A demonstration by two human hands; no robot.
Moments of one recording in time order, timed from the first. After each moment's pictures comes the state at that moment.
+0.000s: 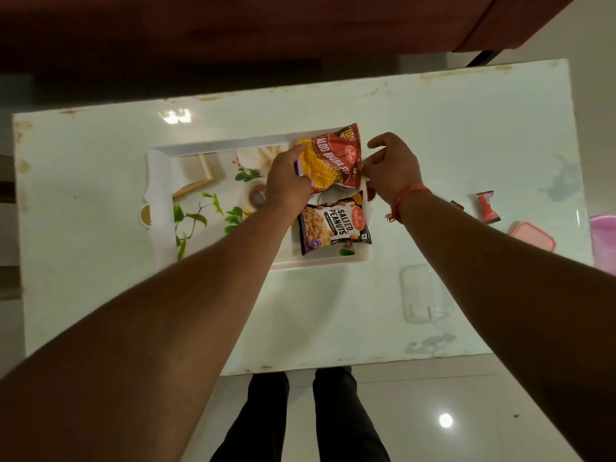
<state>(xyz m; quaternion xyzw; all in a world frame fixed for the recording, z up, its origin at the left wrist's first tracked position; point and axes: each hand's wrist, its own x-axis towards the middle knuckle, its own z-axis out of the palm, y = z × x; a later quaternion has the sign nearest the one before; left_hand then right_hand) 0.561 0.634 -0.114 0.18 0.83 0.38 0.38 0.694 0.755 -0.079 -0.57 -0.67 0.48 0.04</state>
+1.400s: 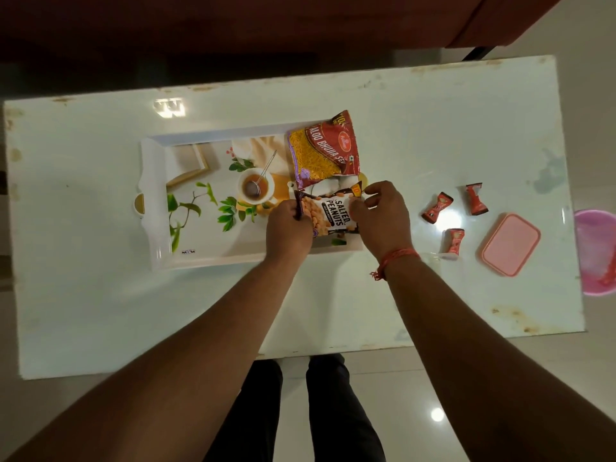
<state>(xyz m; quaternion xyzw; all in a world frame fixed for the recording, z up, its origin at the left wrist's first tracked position) 0.635 0.580 -0.083 0.07 0.85 0.35 0.40 0.743 0.676 -0.066 -0.60 -0.66 0.45 0.04</state>
